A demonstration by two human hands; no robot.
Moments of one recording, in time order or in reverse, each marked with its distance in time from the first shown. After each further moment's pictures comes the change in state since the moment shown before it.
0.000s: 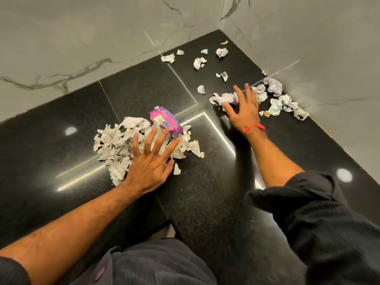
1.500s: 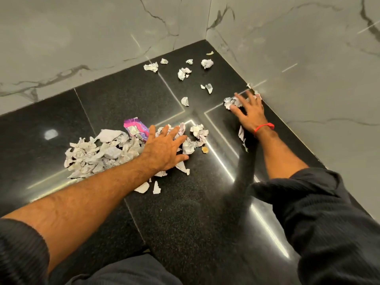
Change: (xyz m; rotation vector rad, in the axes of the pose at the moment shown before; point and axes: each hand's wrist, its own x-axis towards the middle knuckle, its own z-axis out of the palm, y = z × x) left_hand 0.135 0.036 -0.010 0.012 -0.470 0.027; right_hand 0.052 0.061 -0.050 -0.083 -0.136 0.022
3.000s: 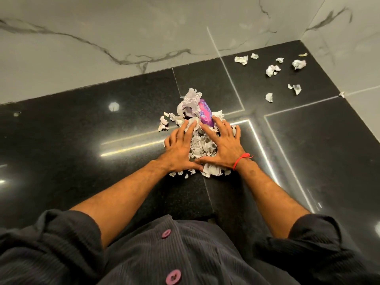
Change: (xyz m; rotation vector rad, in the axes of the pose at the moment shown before) left_hand -0.147 -0.109 0.107 -0.702 0.201 -0.247; right_hand -0.140 -0.247 0.157 -0.214 -0.175 -0.673
